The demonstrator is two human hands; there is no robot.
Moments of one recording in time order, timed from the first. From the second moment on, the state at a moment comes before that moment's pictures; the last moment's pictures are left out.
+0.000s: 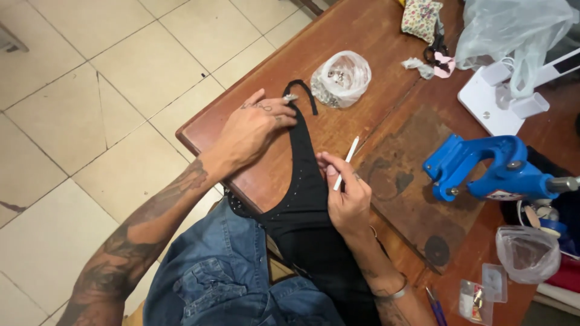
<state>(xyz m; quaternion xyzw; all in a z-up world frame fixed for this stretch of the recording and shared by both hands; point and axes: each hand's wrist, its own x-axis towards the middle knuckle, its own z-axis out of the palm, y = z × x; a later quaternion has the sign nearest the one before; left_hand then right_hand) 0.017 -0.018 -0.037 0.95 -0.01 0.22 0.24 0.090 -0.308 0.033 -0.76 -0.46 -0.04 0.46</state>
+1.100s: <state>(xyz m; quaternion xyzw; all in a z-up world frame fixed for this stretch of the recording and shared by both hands) -0.025 -0.024 -0.004 0.97 -0.02 0.10 0.20 0.129 -0.290 -0.022 -0.64 -0.32 0.20 0.66</state>
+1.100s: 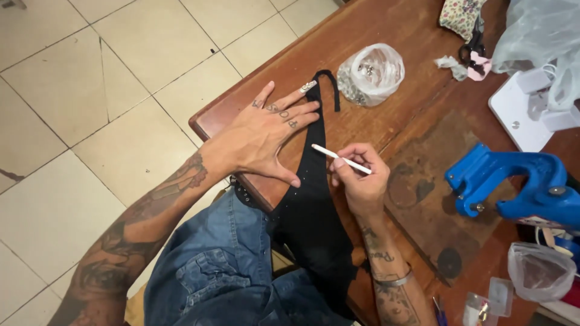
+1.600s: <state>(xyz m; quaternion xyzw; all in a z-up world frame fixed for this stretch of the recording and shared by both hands) -0.022 -0.022 -0.002 0.97 -0.02 0.08 0.22 0.118 -0.278 -0.006 -0.69 -0.33 0.22 0.60</state>
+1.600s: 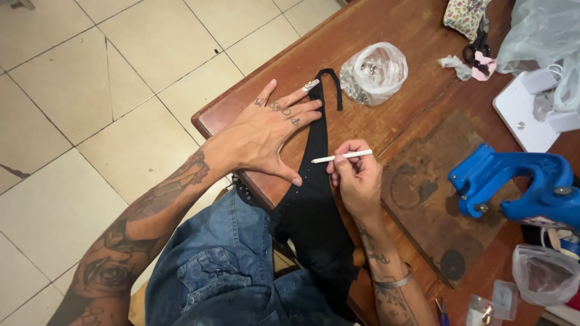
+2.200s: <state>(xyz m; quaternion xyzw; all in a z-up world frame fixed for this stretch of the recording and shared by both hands) -0.022 -0.021 0.002 0.97 -0.02 0.08 0.24 0.120 -0.279 0.000 -0.74 -0.34 0.21 0.54</state>
